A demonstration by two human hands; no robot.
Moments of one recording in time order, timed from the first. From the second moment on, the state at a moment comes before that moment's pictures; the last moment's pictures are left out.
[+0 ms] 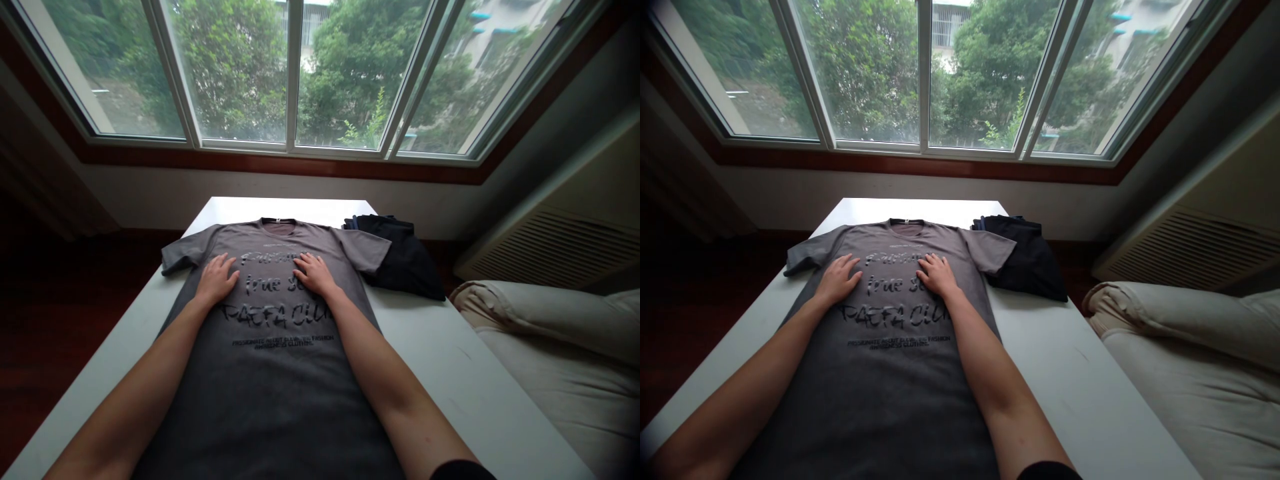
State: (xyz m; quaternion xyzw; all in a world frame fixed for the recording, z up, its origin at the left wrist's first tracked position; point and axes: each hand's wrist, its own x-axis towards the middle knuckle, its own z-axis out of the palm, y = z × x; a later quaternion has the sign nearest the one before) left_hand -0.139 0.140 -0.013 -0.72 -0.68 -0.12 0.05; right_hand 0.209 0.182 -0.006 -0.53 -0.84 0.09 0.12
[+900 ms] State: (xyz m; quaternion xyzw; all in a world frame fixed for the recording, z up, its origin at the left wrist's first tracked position) left_hand -0.109 0.137 -0.020 -0.77 -0.63 -0.09 -0.01; right_hand 0.196 0.181 -0.006 -0.54 -0.83 0.11 0.09
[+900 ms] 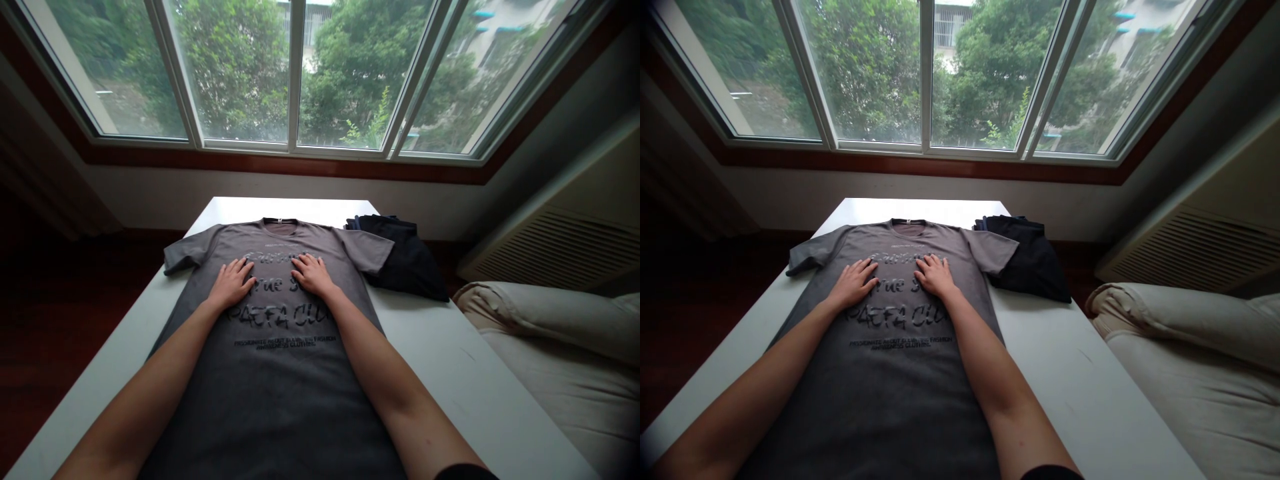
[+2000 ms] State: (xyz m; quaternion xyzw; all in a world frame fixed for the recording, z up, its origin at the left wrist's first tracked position) left_hand -0.107 0.136 -0.017 -0.77 -0.63 -0.10 -0.02; right_hand 0.173 0.183 -0.002 -0.54 -0.83 0.02 0.16
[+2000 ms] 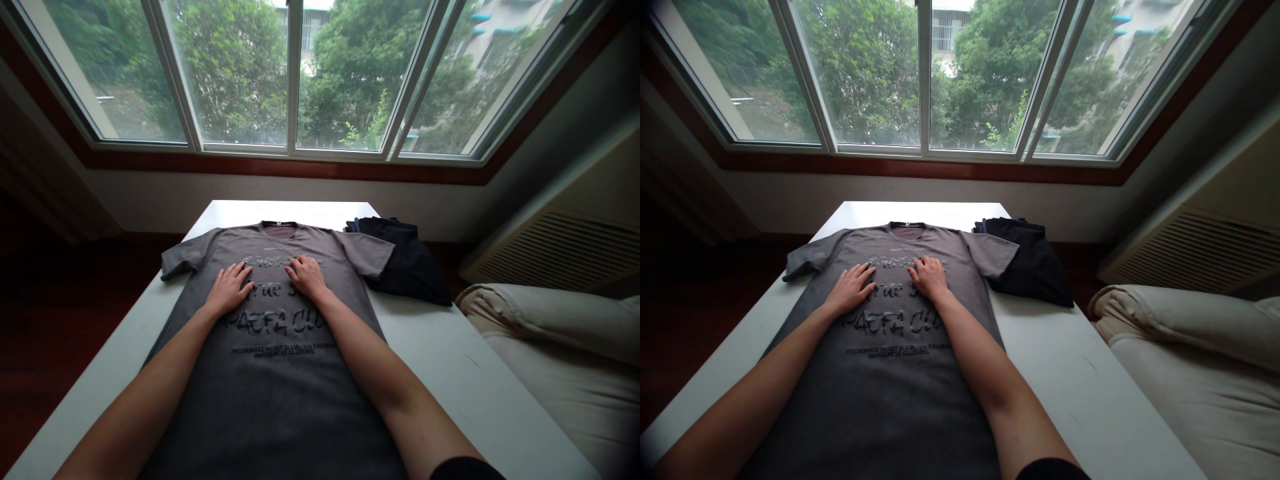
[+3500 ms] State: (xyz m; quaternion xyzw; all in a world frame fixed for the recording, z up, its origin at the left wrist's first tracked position) left_hand -0.109 0.136 -0.016 -0.77 -0.63 -0.11 -0.02; right_hand 0.204 0.207 -0.014 -0.60 -0.79 0.06 0.12
